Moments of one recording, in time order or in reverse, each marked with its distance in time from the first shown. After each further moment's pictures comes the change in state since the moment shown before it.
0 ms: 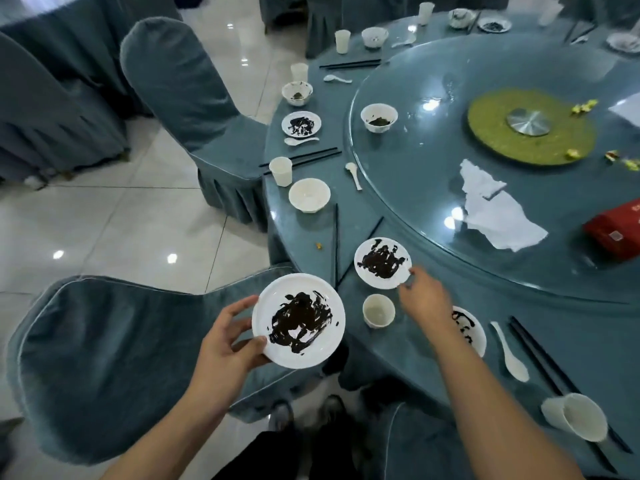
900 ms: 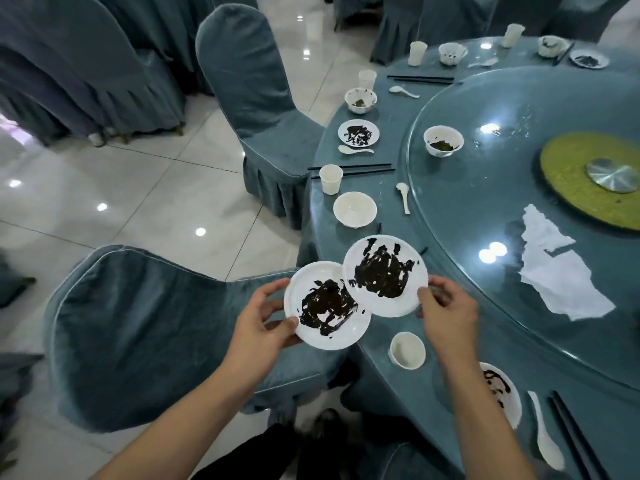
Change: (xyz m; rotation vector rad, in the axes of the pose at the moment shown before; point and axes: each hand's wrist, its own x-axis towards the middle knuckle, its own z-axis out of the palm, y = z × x) left_hand 0.046 0.020 0.011 -0.163 0.092 -0.019; right_hand -0.023 -0.082 -0.030 0.837 0.114 -0.064
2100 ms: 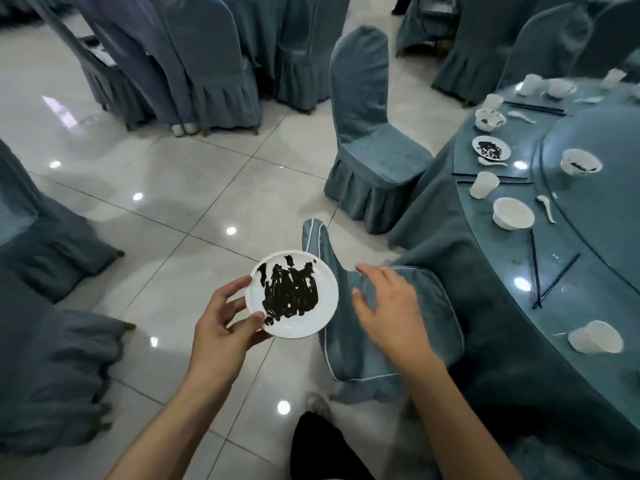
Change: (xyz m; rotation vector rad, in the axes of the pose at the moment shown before) left_hand -0.089 0.006 -0.486 -0.127 0.252 0.121; right_hand -0.354 -0.082 0.367 -0.661 -0.369 -0.698
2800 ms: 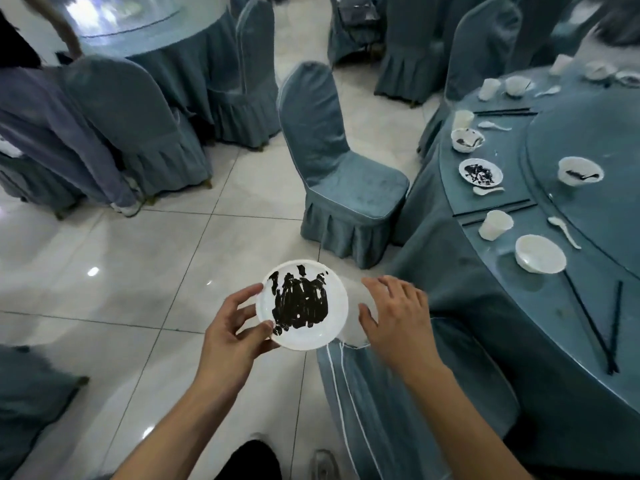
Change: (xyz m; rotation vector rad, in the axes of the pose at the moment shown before) left_hand 0.308 0.111 0.063 0.118 -0.302 0.006; right_hand 0.259 0.005 0.052 -0.318 0.130 0.202
